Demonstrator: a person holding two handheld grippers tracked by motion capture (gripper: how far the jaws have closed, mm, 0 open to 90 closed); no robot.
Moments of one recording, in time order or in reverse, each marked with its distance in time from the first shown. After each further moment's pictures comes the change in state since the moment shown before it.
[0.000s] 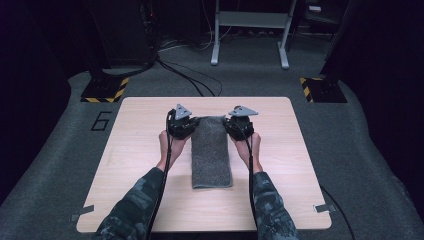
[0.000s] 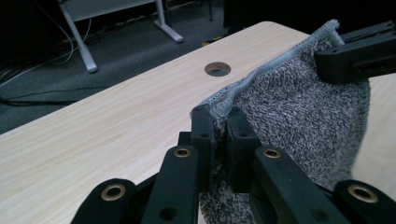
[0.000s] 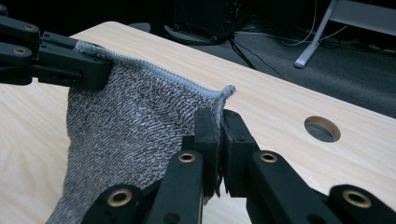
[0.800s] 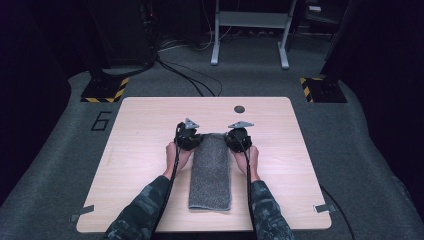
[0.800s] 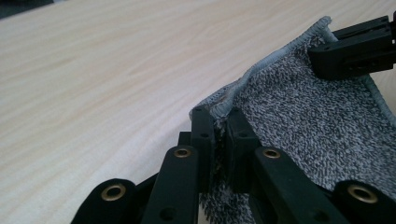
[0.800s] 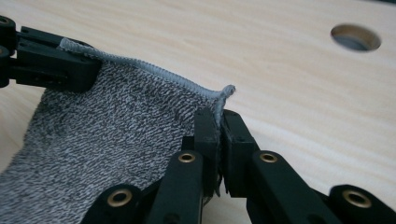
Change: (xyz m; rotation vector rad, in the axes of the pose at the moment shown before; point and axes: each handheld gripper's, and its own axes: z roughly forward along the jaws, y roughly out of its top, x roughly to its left) left arm -0.008 -0.042 0.038 0.183 -0.035 -0.052; right arm -0.005 -0.055 0.033 0.184 -0.013 0.085
